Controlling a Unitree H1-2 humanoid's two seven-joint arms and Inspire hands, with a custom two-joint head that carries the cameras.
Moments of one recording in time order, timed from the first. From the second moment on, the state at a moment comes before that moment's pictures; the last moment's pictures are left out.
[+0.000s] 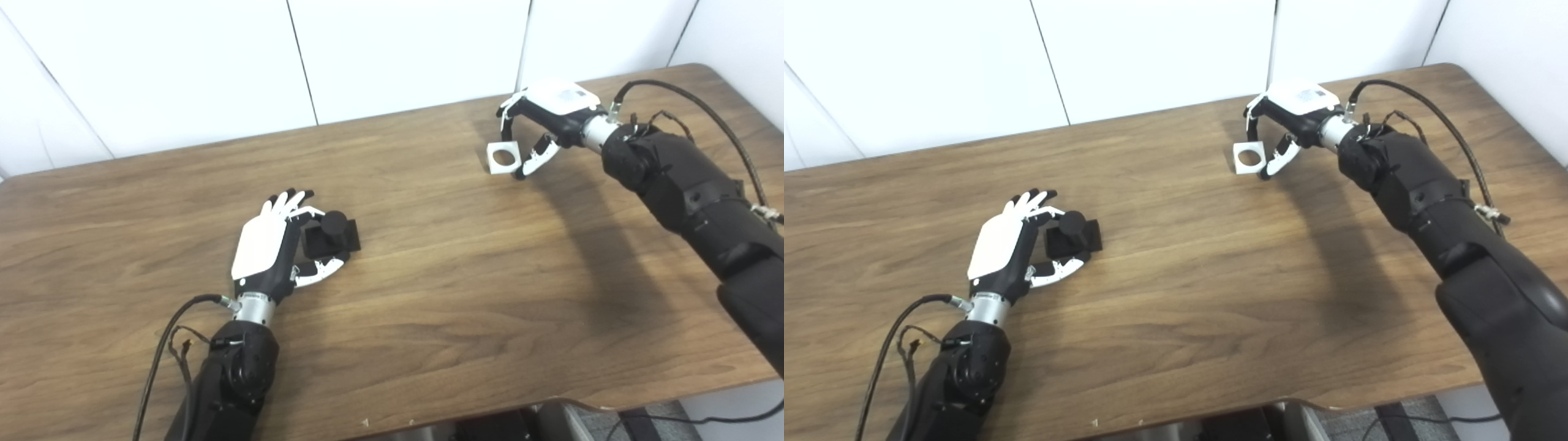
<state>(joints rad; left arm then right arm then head) -0.24 0.20 -0.35 0.17 0.74 0.07 0.15 -0.76 -0.58 0.41 0.77 -0.73 -0.34 0.00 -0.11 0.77</state>
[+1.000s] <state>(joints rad) -0.25 0.19 -0.36 0.17 0.74 0.07 0.15 -0.67 -0.53 0.33 0.33 -0.67 -0.29 0.13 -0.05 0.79</state>
